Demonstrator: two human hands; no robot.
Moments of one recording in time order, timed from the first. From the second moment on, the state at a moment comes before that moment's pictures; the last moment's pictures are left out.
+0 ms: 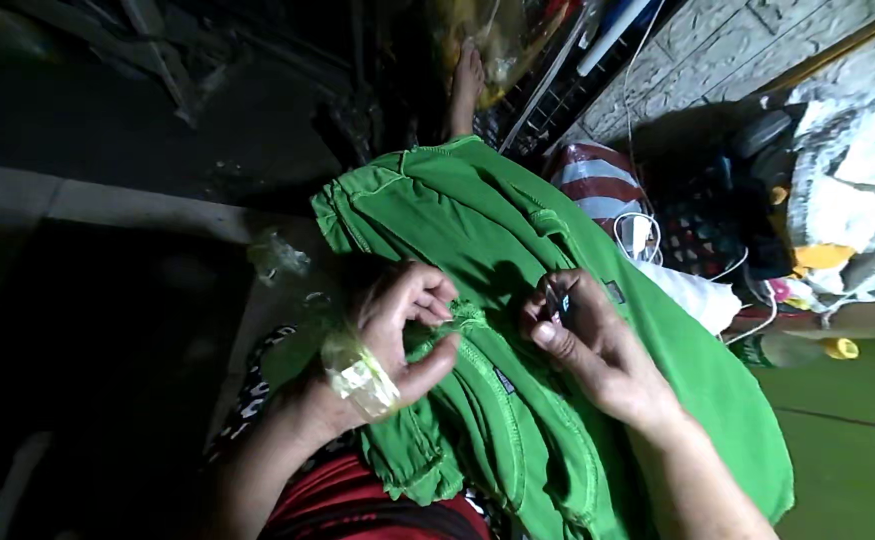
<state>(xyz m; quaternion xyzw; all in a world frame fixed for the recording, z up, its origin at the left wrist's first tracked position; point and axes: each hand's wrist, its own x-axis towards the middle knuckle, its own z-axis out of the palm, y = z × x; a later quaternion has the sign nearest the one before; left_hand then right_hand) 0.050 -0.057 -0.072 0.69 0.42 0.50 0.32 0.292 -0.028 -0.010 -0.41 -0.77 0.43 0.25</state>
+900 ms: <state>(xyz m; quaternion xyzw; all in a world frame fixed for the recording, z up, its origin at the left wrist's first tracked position) 0.062 -0.052 -0.086 0.64 0.41 0.60 0.25 0.262 -0.048 -0.016 -0.43 -0.88 0.10 0.19</state>
